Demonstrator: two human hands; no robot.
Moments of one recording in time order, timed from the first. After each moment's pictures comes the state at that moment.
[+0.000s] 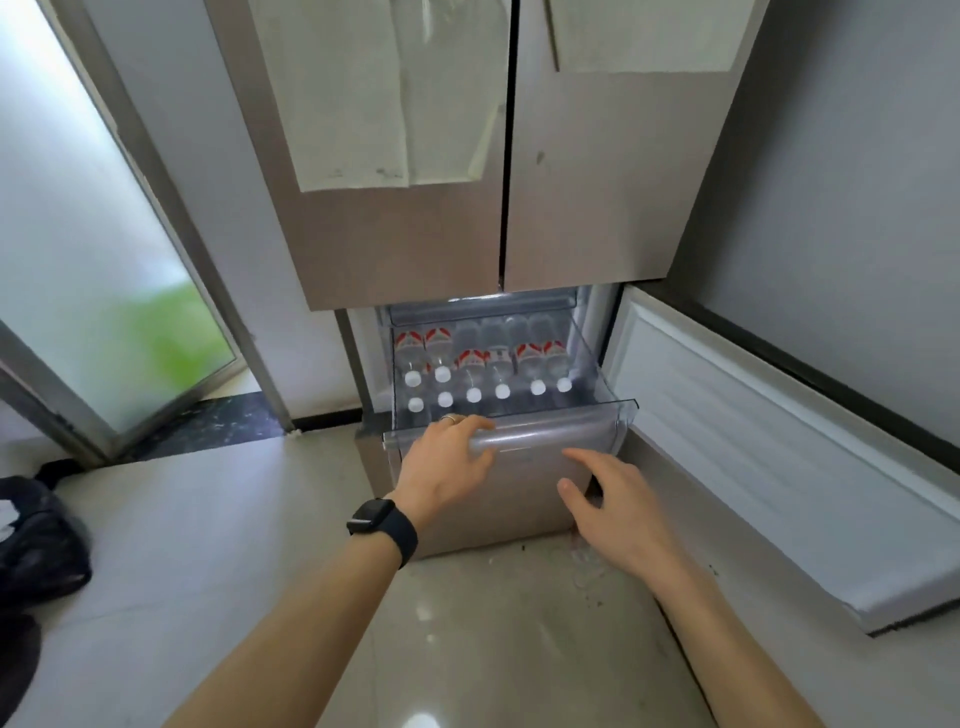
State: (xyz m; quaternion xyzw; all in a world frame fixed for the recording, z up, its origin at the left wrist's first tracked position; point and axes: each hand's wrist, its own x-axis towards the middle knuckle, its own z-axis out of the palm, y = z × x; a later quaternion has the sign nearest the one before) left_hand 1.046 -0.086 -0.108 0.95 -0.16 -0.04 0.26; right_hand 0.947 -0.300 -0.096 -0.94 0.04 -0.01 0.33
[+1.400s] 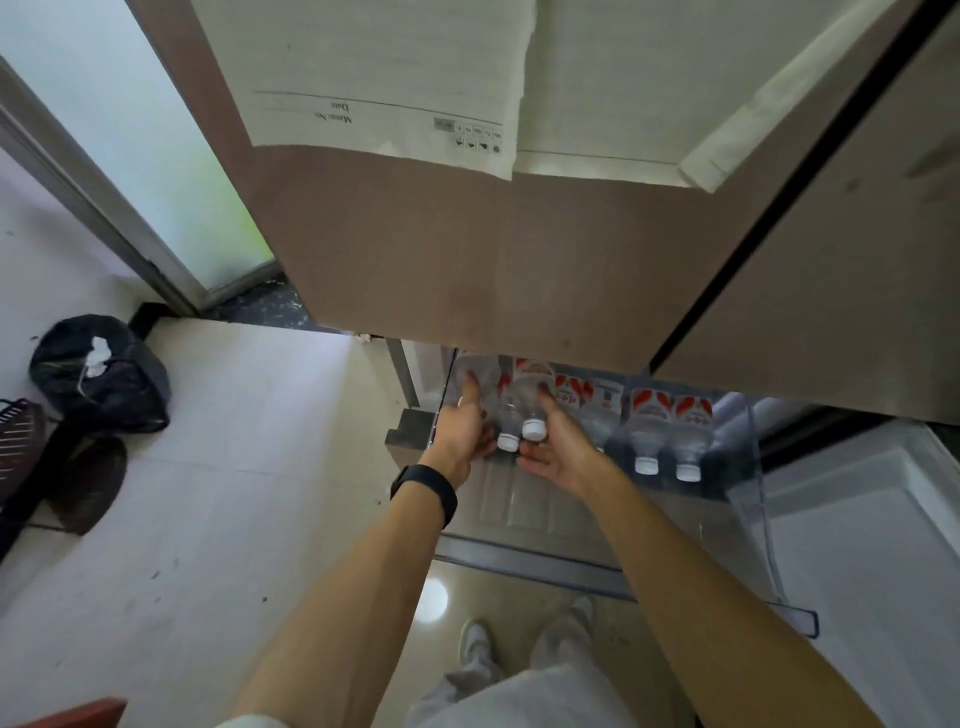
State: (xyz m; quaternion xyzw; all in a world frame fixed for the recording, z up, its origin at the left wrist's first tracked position) left_hand 1.322 -0.075 -0.213 0.59 0.37 -0.11 0.70; right_hand 1.348 -0.207 -0.212 -0.61 0.26 0.36 0.66
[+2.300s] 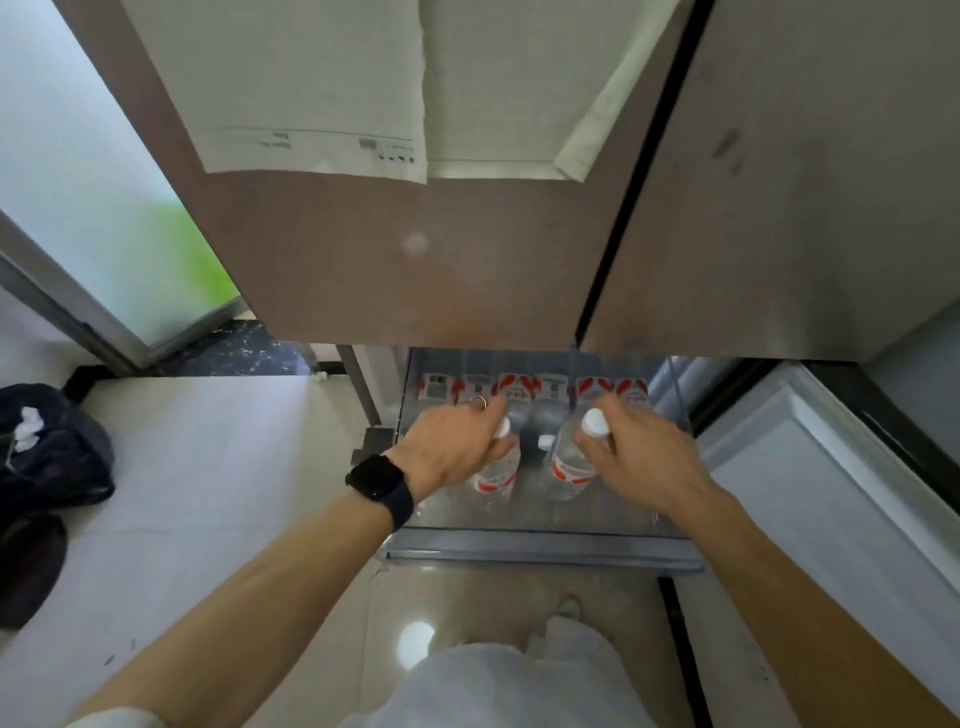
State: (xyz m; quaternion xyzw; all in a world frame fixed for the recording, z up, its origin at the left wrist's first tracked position) left_hand 1.283 -0.092 -0.129 0.97 -0.18 -0.14 0.06; right_hand 1.278 -0.326 -0.121 -0.98 -0.10 0.09 0.10
